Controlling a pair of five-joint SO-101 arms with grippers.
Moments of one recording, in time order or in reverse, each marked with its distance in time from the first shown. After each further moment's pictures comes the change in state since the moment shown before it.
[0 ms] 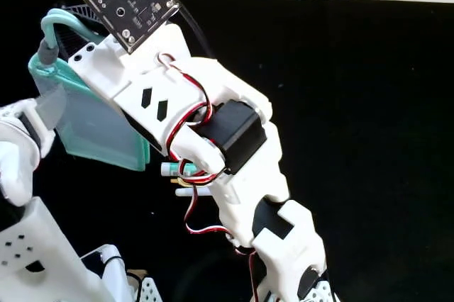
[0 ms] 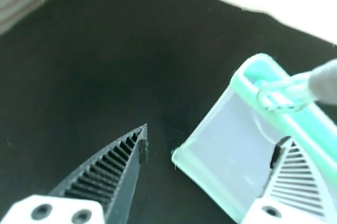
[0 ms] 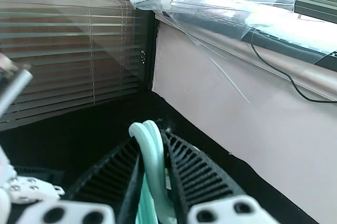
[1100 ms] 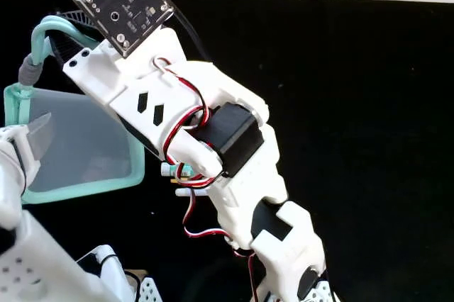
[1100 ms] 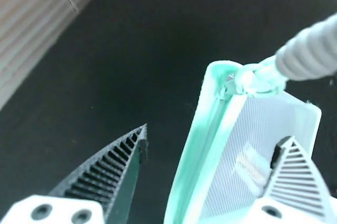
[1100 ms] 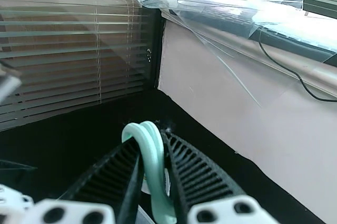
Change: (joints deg) left arm -7.1 0.0 -10.5 12.7 -16.0; right arm -1.0 0.0 0.0 0.5 -0.4
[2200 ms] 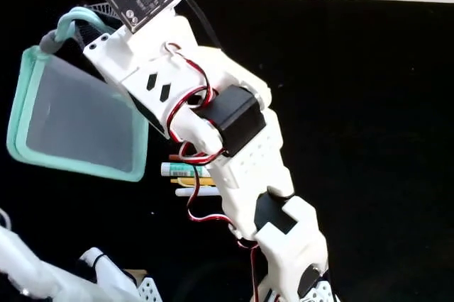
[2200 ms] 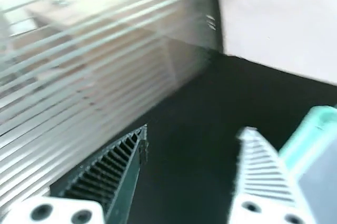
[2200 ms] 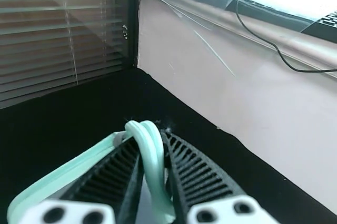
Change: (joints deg) left arm -16.6 -0.2 -16.6 -3.4 0.5; right arm 4.6 0.0 3.4 1.1 -0.1
